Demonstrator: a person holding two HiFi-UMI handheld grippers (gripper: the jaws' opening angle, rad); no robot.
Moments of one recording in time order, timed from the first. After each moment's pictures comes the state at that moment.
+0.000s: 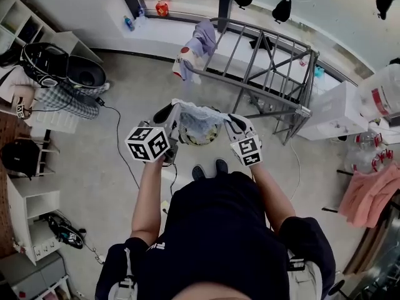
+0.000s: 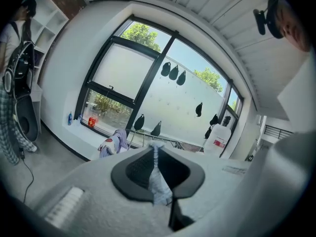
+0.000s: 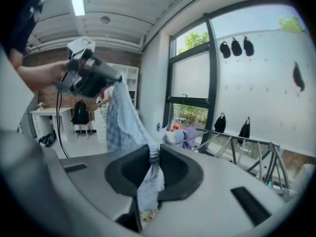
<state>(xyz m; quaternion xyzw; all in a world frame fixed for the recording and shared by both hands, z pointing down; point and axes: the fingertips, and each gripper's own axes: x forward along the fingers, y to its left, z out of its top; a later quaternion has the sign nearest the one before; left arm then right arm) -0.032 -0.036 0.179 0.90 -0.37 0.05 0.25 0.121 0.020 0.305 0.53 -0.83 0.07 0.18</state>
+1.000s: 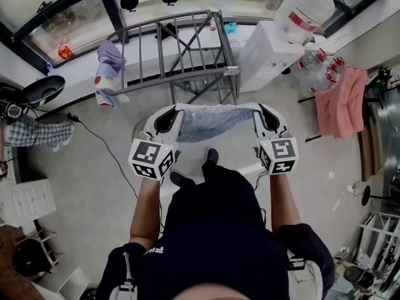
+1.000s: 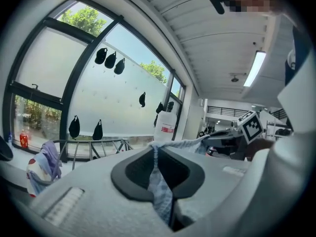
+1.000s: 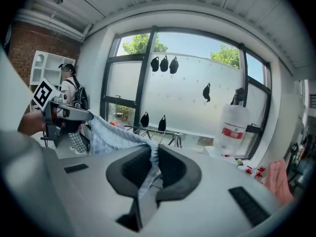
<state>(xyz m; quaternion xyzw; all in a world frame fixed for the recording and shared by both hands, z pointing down) 0.183 0.075 0.136 0.99 -0.07 0.07 0.12 0.340 0.222 0.132 0.81 -0.55 0.11 0.19</state>
